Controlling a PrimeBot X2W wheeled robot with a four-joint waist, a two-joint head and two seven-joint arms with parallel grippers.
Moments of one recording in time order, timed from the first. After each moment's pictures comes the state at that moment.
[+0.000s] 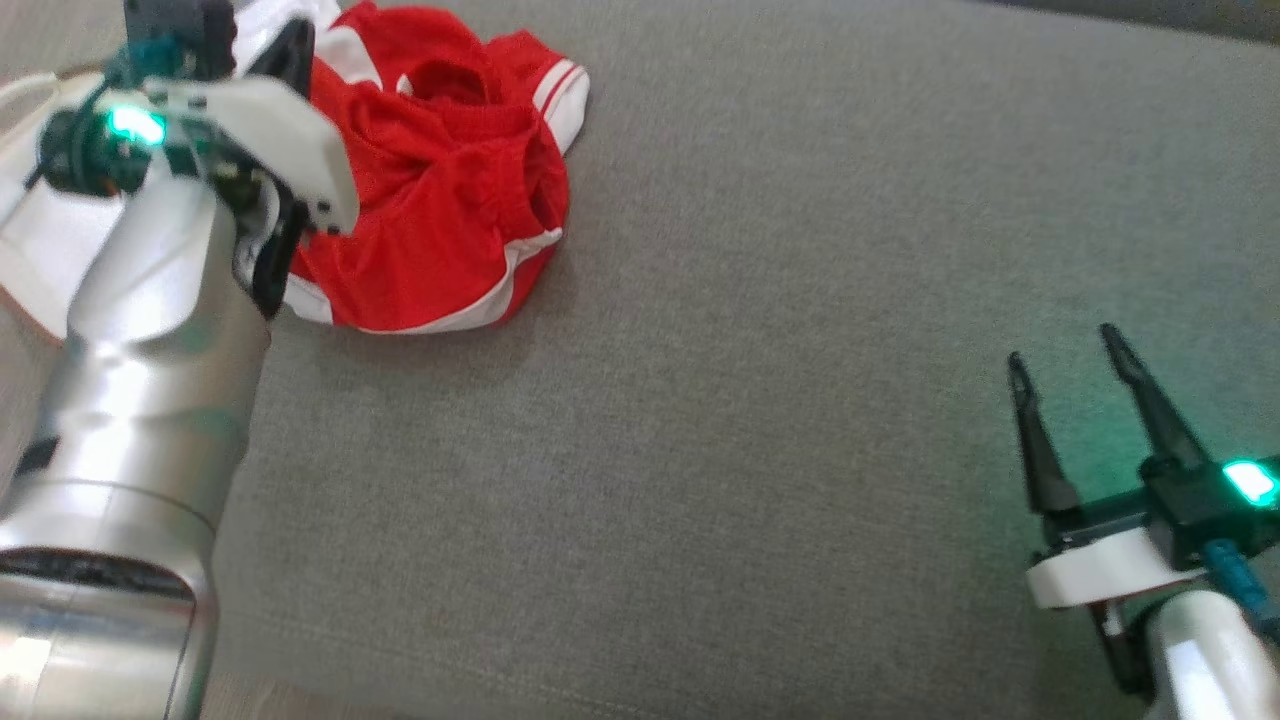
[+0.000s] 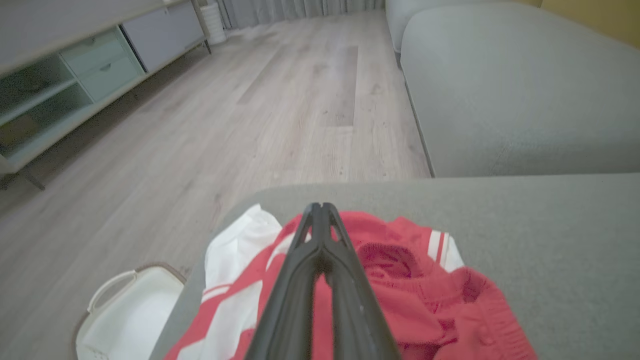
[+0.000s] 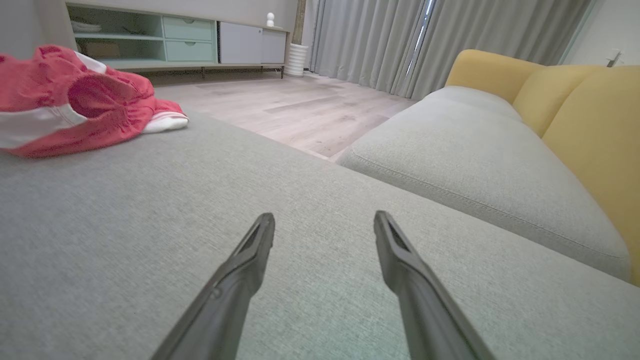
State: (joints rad) left arm -1.07 0.18 -0.34 1.04 -0.33 -0.13 0.08; right arm -0.05 -0.19 0.02 0.11 -0.12 0.12 -0.25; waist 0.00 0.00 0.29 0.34
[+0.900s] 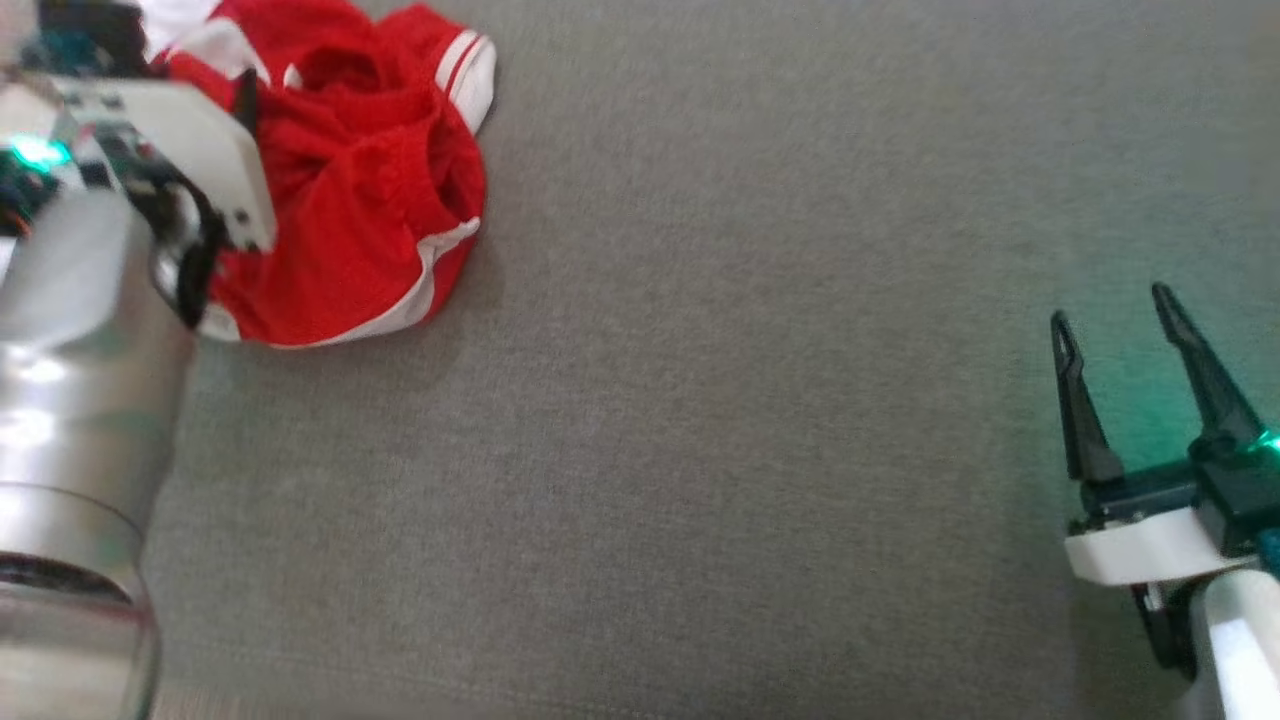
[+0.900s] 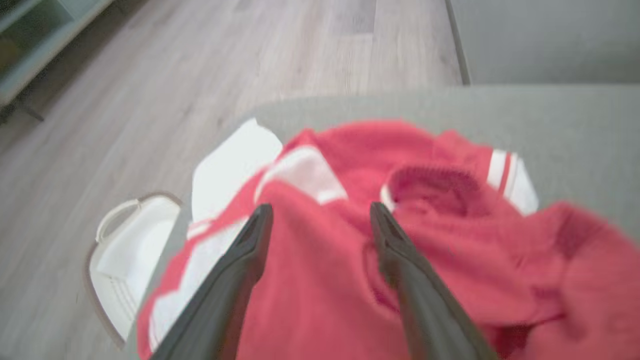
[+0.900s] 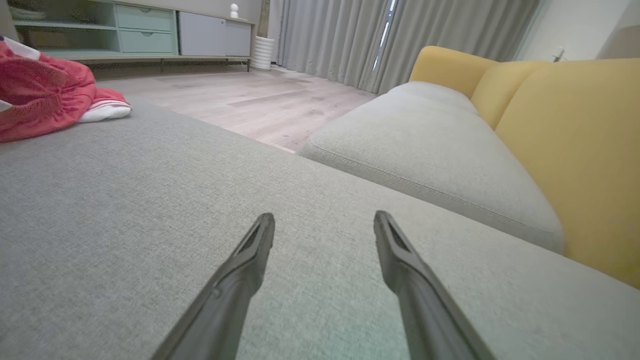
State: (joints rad) left arm -1.11 0.29 -0.50 1.10 -0.50 -0.07 0.20; right arm -0.04 -0.19 -0.02 0.04 -0.12 0.12 -0.25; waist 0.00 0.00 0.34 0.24
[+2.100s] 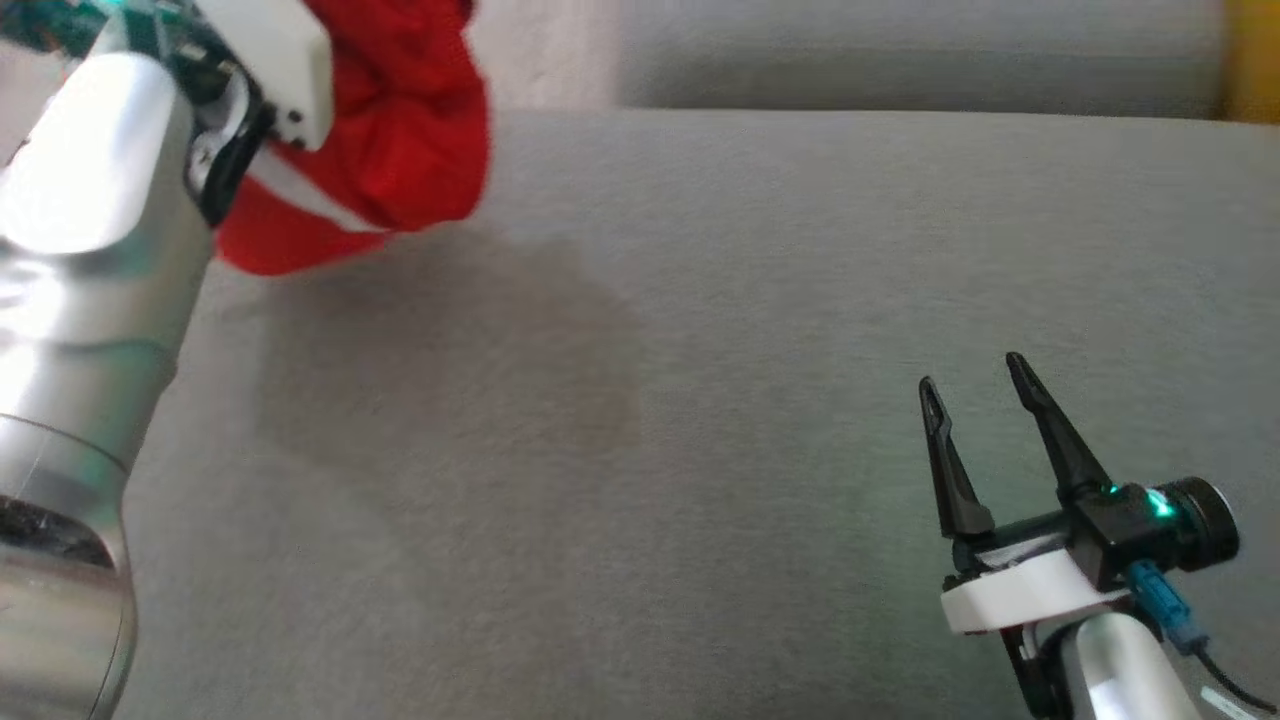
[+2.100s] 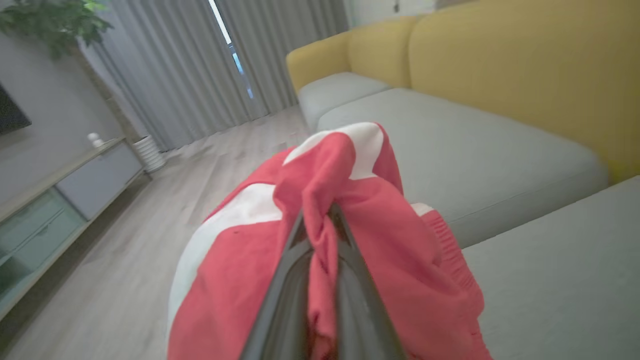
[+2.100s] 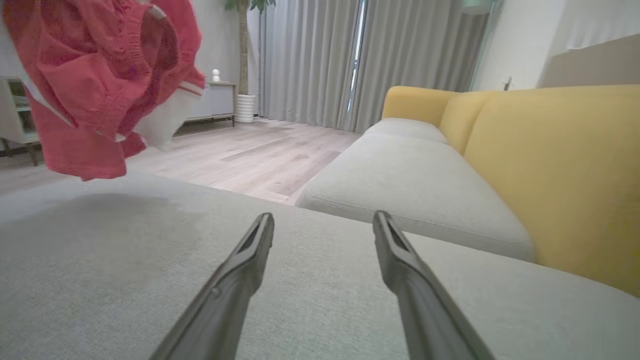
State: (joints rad) left arm -1.23 0.30 -0.73 0.93 -0.54 -0.13 0.15; right arm -0.03 -0.06 0.09 0.12 -0.08 0.12 -0.25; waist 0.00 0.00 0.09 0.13
